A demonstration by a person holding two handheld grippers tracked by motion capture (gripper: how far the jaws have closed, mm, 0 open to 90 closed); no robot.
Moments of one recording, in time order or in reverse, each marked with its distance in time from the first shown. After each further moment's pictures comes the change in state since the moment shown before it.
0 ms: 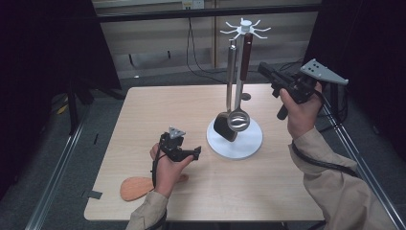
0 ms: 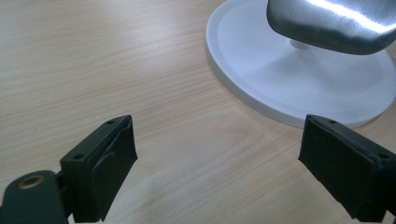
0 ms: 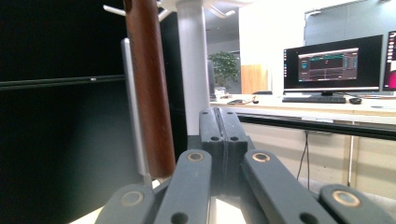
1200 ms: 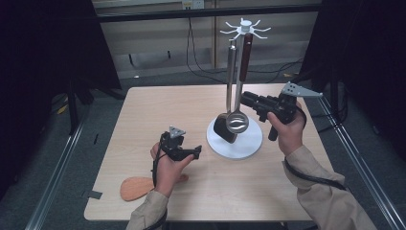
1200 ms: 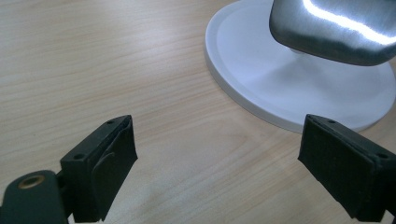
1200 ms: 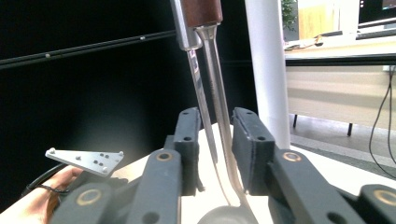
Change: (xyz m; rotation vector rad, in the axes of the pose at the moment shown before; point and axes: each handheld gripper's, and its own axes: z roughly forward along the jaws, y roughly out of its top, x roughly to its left) left arm 0.000 0.002 0.002 -0.010 -0.001 -0.003; right arm 0.002 -0.065 0.003 0.190 0.214 0.130
